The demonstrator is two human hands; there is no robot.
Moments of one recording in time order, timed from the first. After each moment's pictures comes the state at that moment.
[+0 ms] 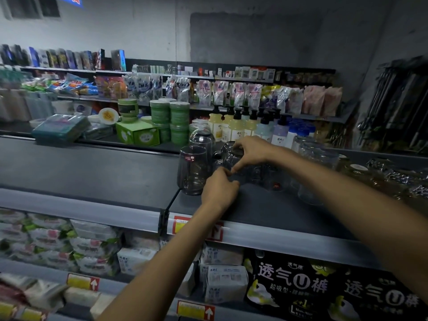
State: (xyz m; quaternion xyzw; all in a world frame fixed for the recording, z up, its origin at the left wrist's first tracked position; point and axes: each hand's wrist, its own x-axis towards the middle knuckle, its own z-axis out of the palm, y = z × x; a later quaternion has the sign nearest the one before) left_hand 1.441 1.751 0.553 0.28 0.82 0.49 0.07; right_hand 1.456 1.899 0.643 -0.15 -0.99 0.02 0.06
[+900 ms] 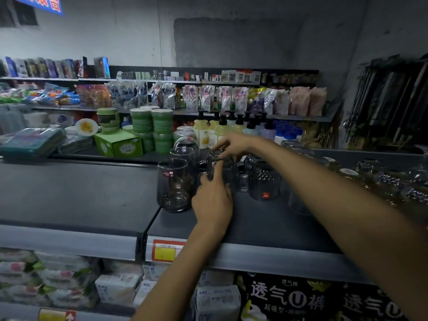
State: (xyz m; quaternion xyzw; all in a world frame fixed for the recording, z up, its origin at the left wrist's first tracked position) left_hand 1.444 1.788 0.544 0.31 0.88 0.34 -0.12; right_hand 1.399 1.958 0.656 -0.14 -0.97 0.21 0.02
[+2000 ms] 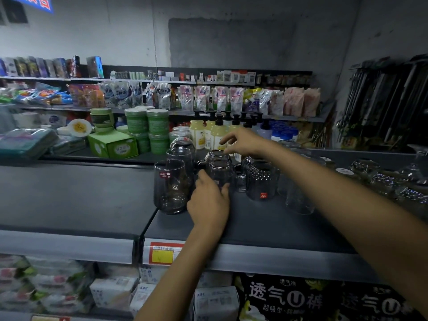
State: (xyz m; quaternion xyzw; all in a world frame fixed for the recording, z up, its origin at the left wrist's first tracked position) left_hand 1.449 1.784 0.547 0.25 0.89 0.38 -0.09; right_hand 1.434 1.956 0.660 -0.16 -0.96 0.19 0.14
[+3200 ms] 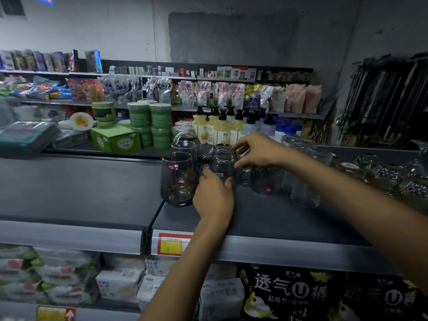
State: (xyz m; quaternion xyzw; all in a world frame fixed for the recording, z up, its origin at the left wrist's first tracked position) left_hand 1.444 1.783 0.544 0.23 0.88 0.40 -0.07; right_hand 1.484 1.921 0.648 -0.17 -0.97 0.16 0.12
